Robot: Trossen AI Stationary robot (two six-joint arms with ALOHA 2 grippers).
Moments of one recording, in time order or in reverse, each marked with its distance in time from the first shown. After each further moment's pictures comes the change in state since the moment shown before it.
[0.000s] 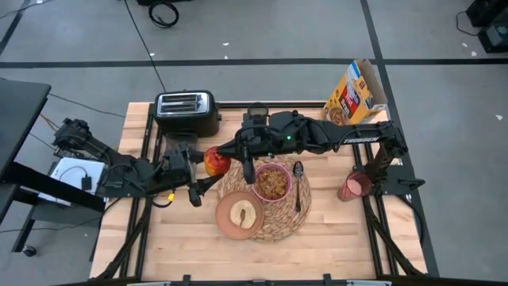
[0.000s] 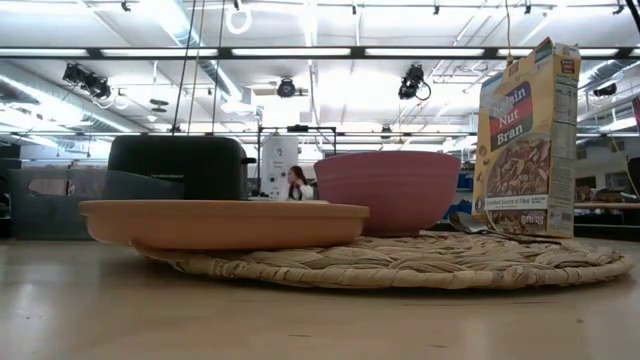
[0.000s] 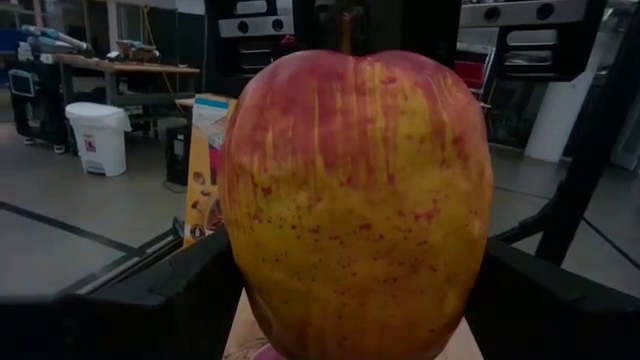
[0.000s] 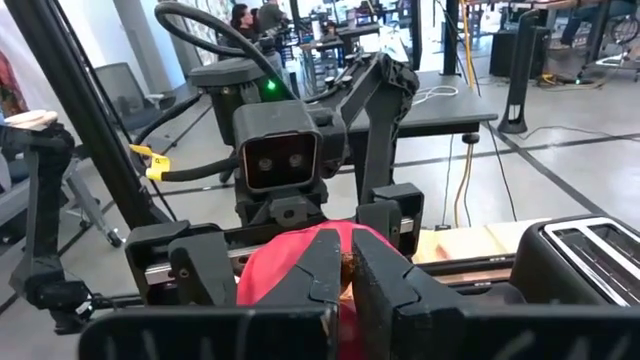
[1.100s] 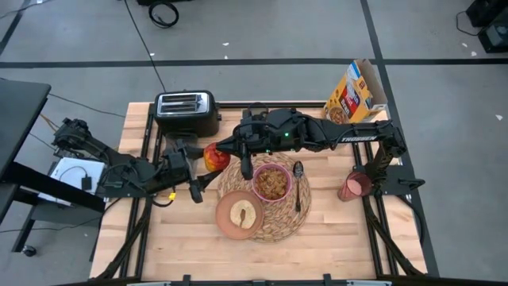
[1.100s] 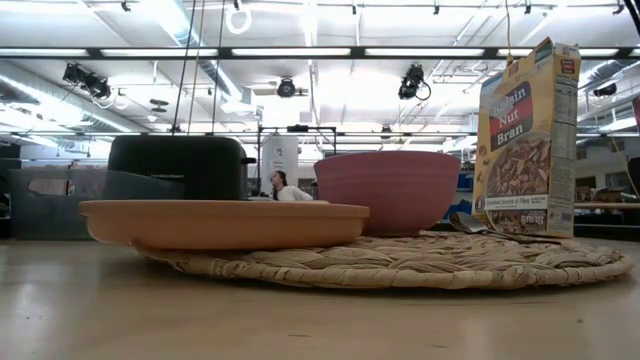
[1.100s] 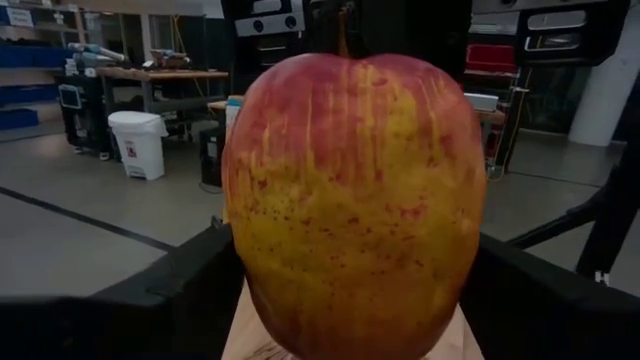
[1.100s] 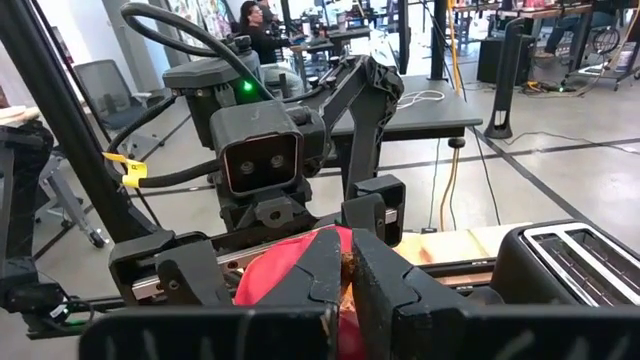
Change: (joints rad) left arm 0.000 -0.011 0.002 -0.061 -0.069 0.032; right arm -0.027 0.004 -0.003 0.026 0.010 -0.030
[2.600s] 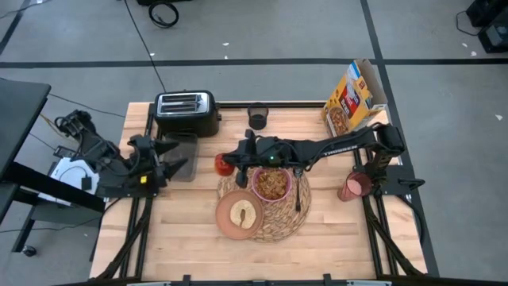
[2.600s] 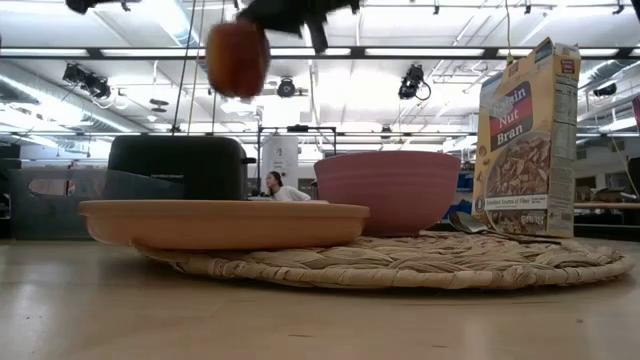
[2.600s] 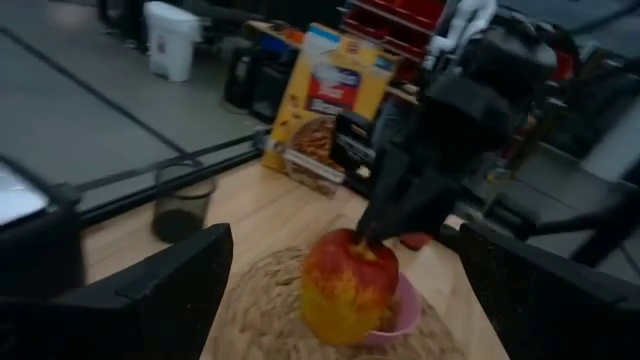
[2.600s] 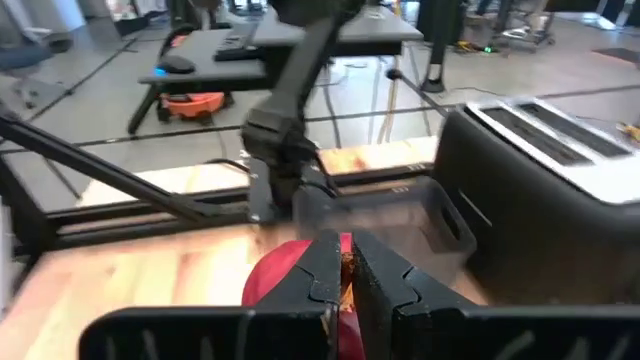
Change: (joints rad) left arm -0.224 -0.369 0.000 -0.790 -0.254 -0.662; right arm -0.026 0.008 -0.517 0.402 0.149 -0.039
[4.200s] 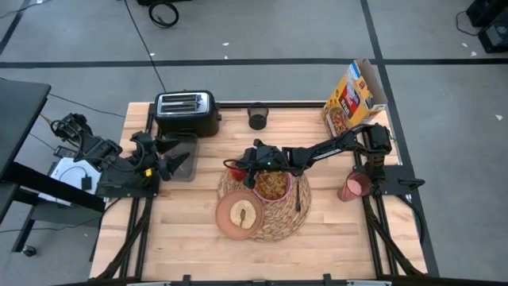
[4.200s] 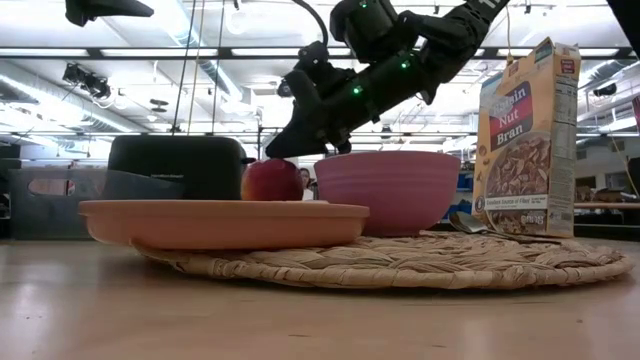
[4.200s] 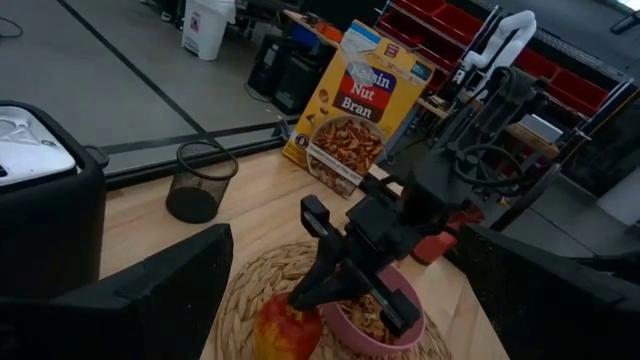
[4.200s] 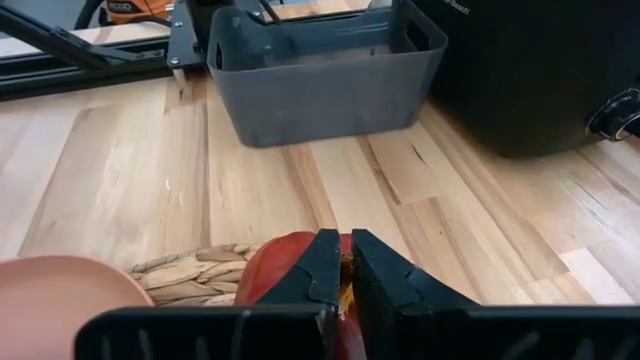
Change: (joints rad) left arm 0.097 -0.001 0.000 -0.055 0.044 -0.165; right arm -0.084 0.114 -0.324 0.231 -0.021 0.034
